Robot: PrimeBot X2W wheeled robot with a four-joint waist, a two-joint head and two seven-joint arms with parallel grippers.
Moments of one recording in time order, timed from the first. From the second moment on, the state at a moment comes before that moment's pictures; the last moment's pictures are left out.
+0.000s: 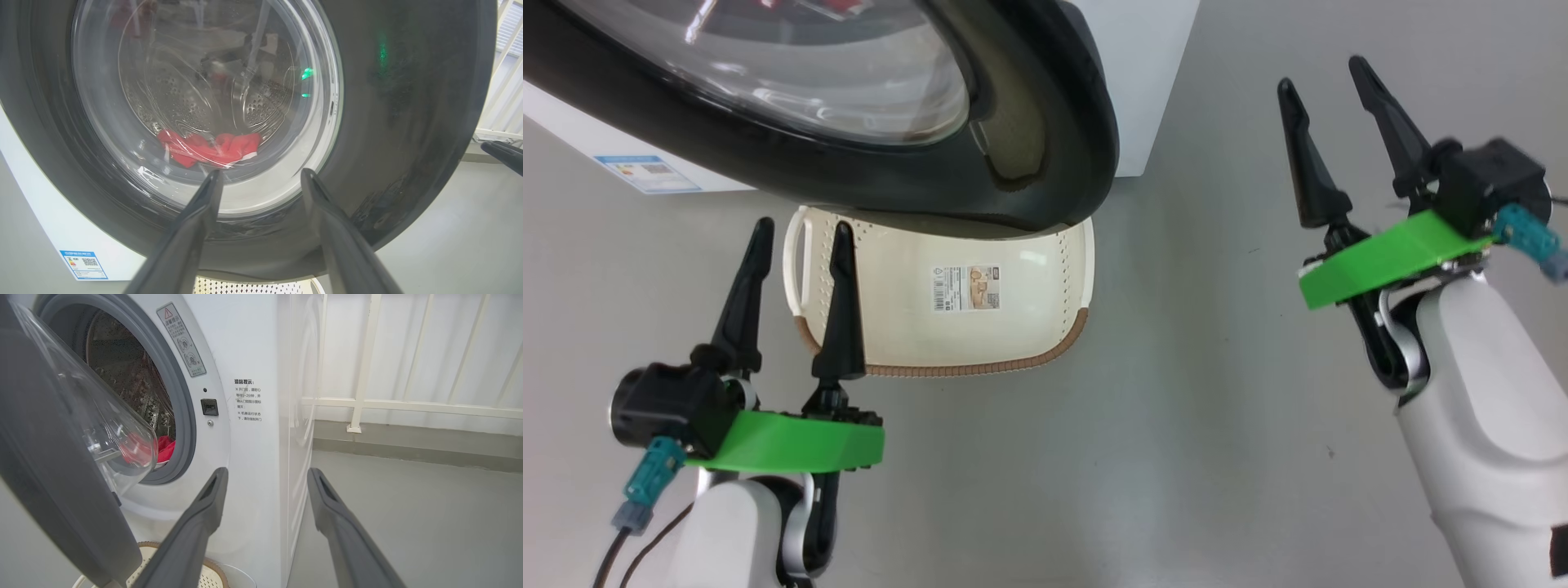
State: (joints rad) left arm -0.37 0.03 -0.08 0.11 -0.25 -0.02 -0.25; right arm -0.67 -0.13 0.14 0.46 0.32 0.13 -0.26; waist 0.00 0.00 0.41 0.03
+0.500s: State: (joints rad) left arm -0.37 0.03 -0.08 0.09 -0.25 -0.02 -0.25; right arm -0.44 -0.06 0.00 0.18 0.19 0.13 -0.26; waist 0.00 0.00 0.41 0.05
